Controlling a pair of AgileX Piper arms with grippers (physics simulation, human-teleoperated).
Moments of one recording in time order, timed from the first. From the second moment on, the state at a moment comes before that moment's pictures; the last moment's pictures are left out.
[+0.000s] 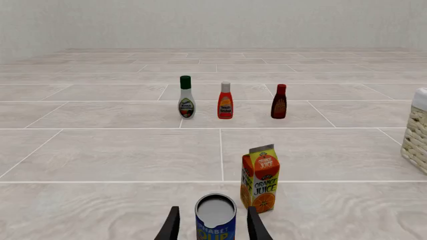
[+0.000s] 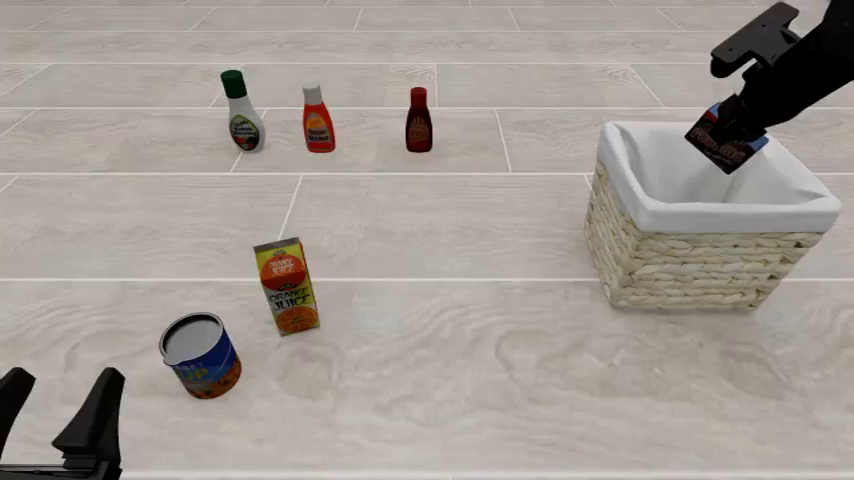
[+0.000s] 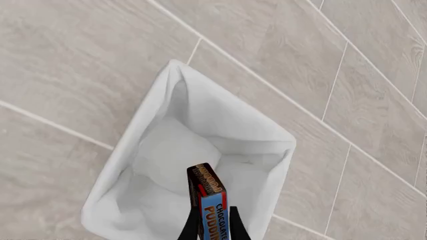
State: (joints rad) left arm 0.00 0.00 -0.01 0.00 0.00; right arm -0.16 1.91 -2.07 1.12 -0.75
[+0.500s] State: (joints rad) left arm 0.00 0.00 -0.01 0.00 0.00; right arm -0.15 1.97 -2.09 1.10 -0.75
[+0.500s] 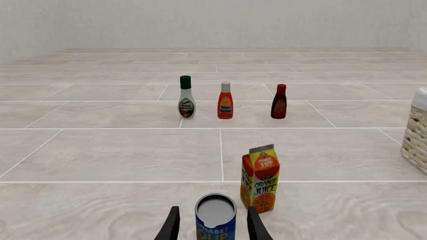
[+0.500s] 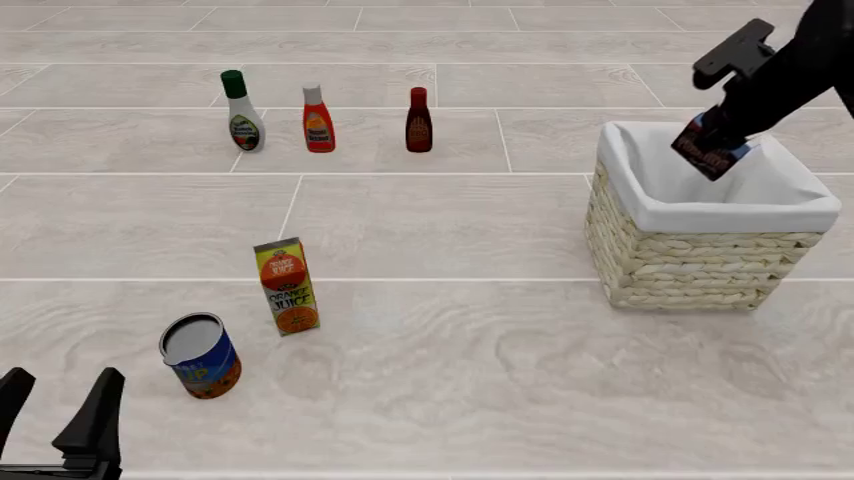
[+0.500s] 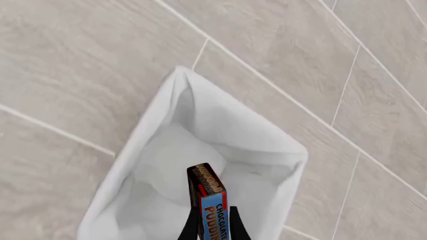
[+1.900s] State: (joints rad) left arm 0.00 0.00 -0.01 0.00 0.00; right arm -0.15 2.09 -2.07 1.03 -0.74
